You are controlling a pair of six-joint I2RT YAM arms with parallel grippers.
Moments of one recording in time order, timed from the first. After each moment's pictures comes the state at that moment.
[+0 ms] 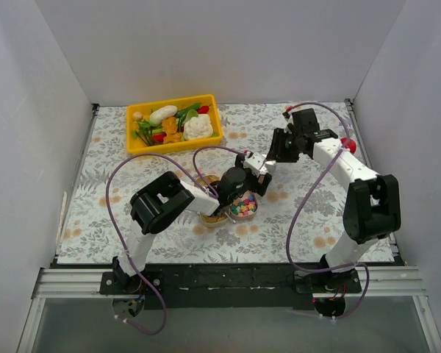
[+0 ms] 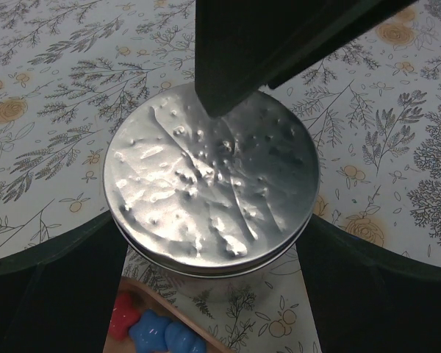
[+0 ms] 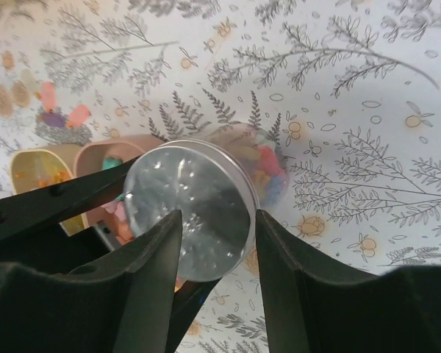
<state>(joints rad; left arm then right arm) -0.91 2.10 1.05 0.88 -0.16 -0.04 0.27 1.63 1.28 -0.53 -0.26 0.34</state>
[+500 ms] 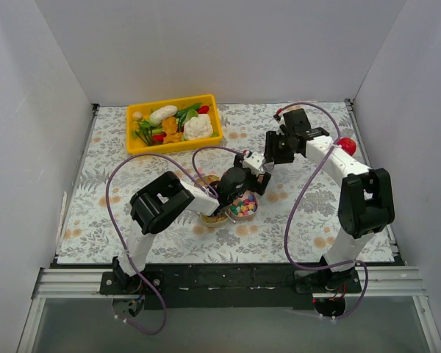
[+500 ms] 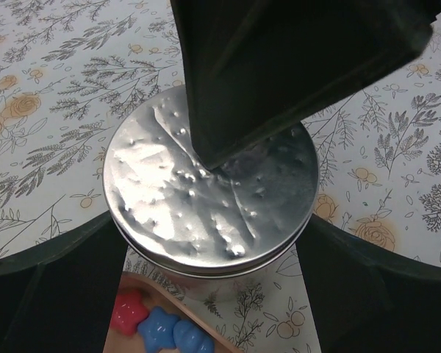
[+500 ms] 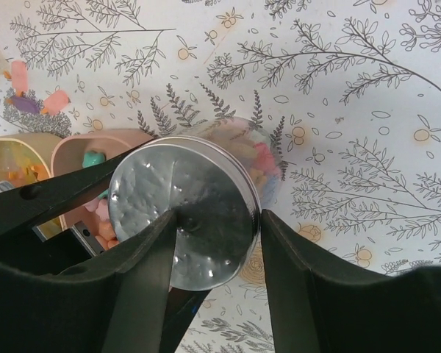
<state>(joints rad) -0.91 2.10 1.05 0.88 -0.18 -0.04 0.31 1.74 1.32 -0.56 -0.25 0.27</state>
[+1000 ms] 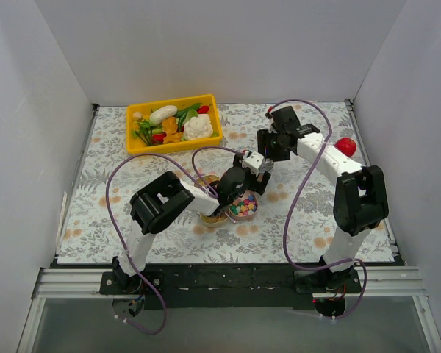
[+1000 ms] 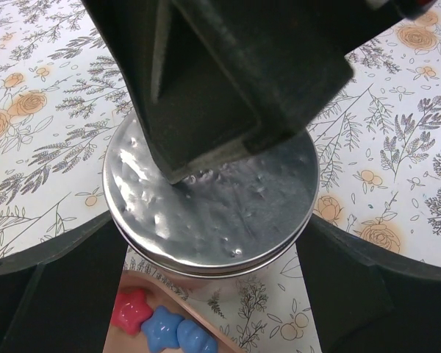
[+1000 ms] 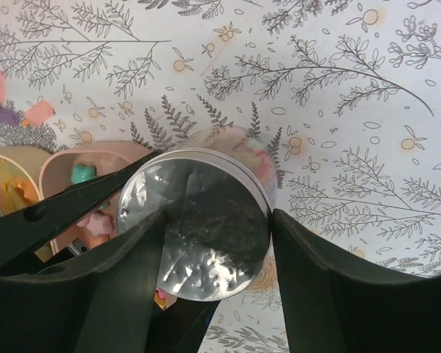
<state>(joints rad) -0.91 2.10 1.05 0.88 -0.19 -0.05 0.39 1.78 1.40 -0.62 -0.11 0.25</state>
